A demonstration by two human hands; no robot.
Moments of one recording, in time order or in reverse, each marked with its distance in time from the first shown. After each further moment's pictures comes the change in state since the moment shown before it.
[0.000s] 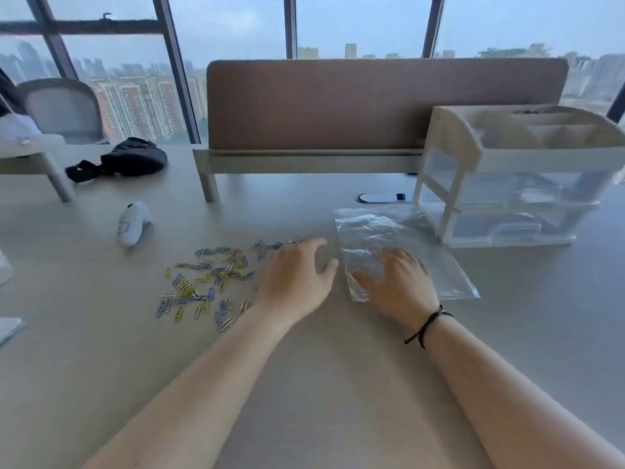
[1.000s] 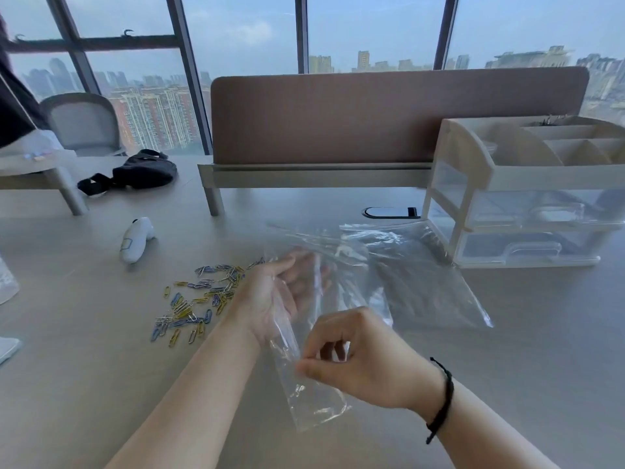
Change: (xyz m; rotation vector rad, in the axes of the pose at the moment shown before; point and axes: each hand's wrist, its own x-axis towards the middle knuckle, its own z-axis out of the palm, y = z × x) left_hand 0.018 -0.015 -0.022 -1.771 -0.266 -0.811; right_hand -0.056 -0.060 -0.043 0.702 -0.366 -0.515
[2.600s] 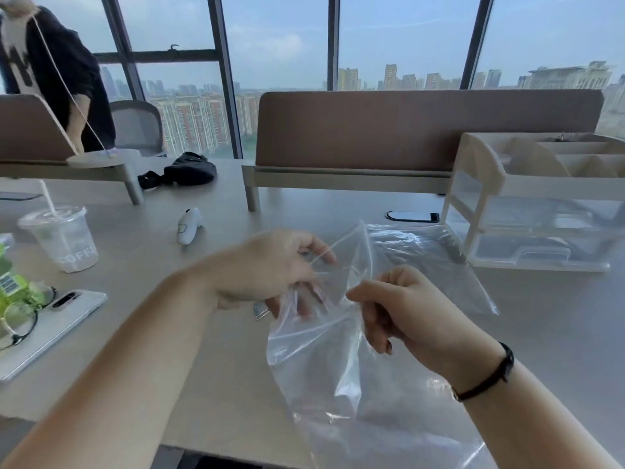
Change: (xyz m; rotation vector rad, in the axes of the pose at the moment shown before) left_hand -0.147 0.058 0.044 1.413 -0.130 0.118; right_hand -0.022 -0.089 -0.017 0.512 0.128 0.391
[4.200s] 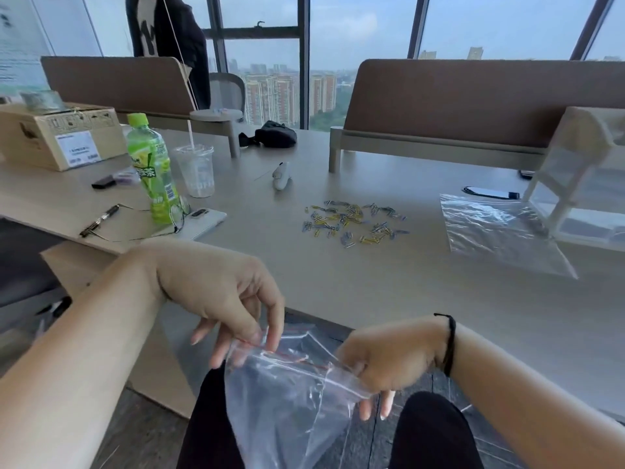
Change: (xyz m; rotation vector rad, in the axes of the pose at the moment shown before) left_hand -0.187 -0.102 -0.021 0.341 -0.335 -0.417; right_hand -0.051 0.063 0.124 -0.836 -1.077 0.238
